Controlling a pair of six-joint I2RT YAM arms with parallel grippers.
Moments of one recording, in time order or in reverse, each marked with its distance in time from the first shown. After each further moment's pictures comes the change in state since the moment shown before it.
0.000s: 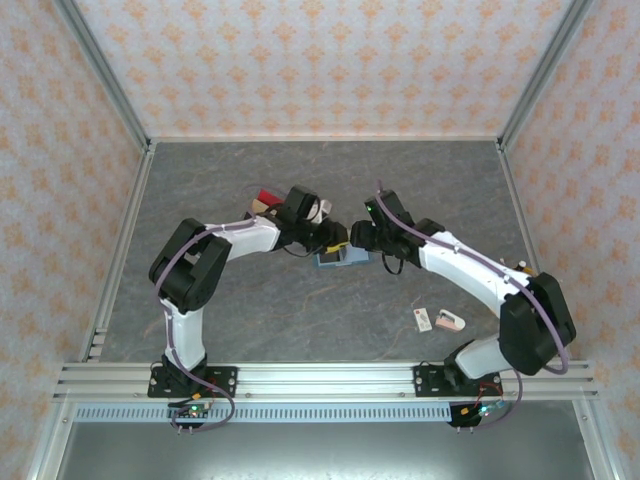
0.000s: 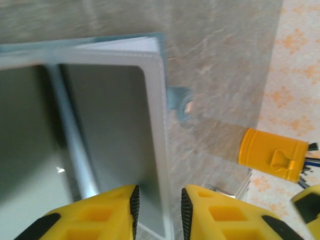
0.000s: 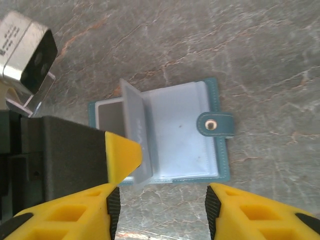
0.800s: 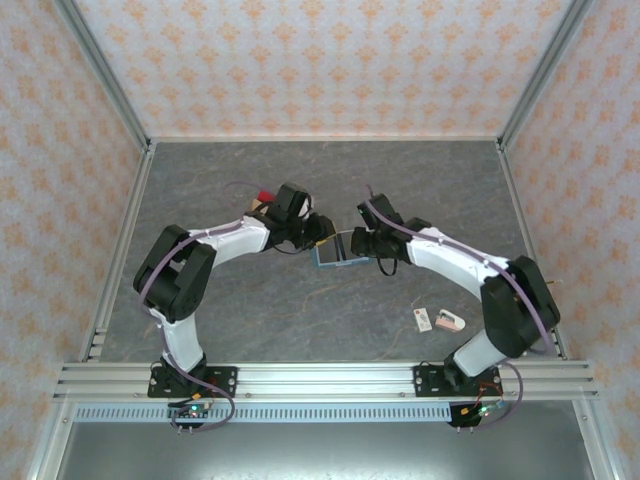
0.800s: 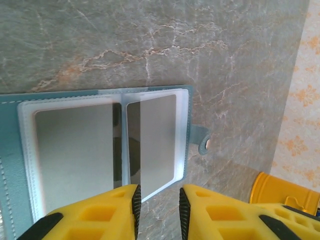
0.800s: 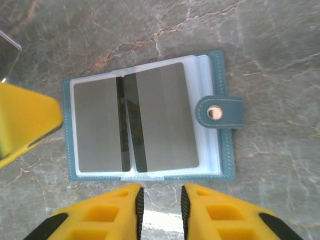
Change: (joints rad) left arm 0.034 -0.114 -0.072 -0.065 -0.204 -0.048; right arm -0.001 0.145 0.021 0.010 -0.059 -0.026
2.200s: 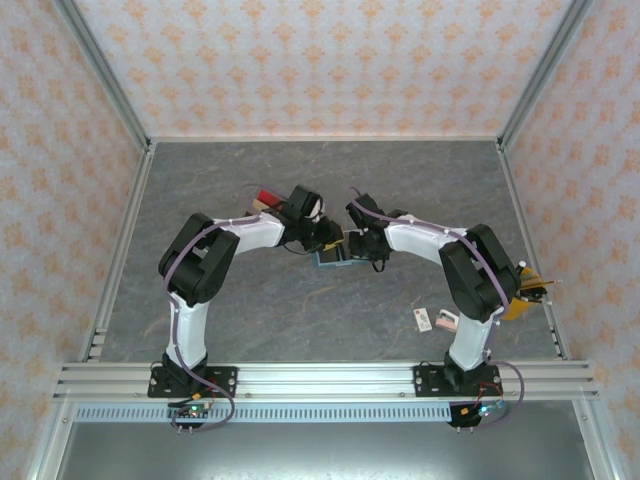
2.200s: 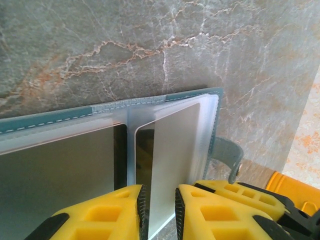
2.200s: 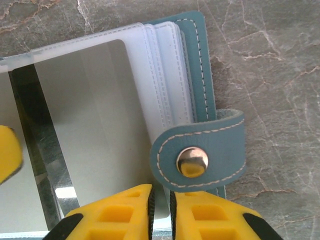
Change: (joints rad) left arm -0.014 0.184 0.120 -0.009 0.064 0.006; right arm -0.027 0.259 0.103 -0.052 0.012 -0.001
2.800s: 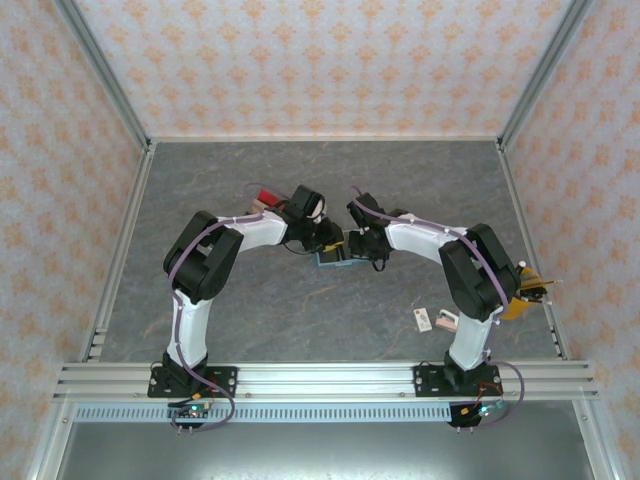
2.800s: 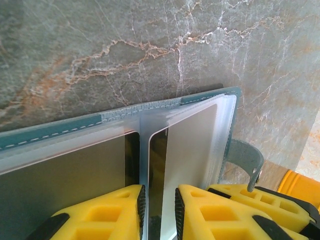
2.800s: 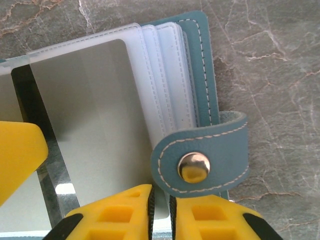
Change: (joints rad) left arm 0.000 0.034 0.039 -0.048 0.004 0.040; right arm -0.007 0.006 0.004 0.000 -0.023 0.000
